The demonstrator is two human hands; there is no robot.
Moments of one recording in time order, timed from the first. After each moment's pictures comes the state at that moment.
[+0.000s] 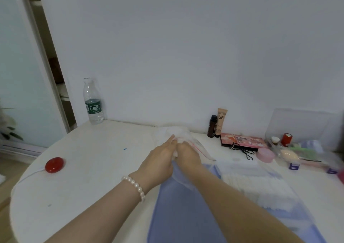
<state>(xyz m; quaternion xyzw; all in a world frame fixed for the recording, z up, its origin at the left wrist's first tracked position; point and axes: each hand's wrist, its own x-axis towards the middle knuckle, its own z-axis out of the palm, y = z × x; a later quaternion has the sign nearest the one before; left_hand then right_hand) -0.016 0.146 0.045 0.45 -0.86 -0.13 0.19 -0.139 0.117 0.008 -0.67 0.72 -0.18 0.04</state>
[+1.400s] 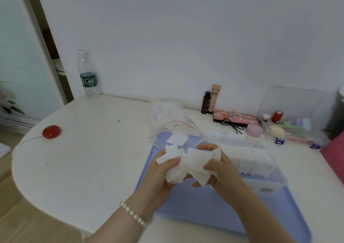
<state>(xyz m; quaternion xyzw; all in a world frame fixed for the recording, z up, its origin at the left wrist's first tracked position) -0.049 0.245 -0.021 0.28 -0.40 -0.74 0.47 -0.206 0.284 0.009 -0.41 0.43 -0.54 0.60</state>
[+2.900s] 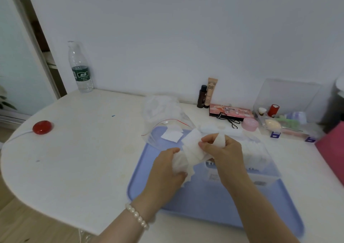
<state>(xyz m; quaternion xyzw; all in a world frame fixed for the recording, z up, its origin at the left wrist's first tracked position) -0.066 0.250 -0.037 0.50 -0.72 -0.31 0.36 -0.210 0.273 0.025 -0.39 0.59 -0.61 0.36</state>
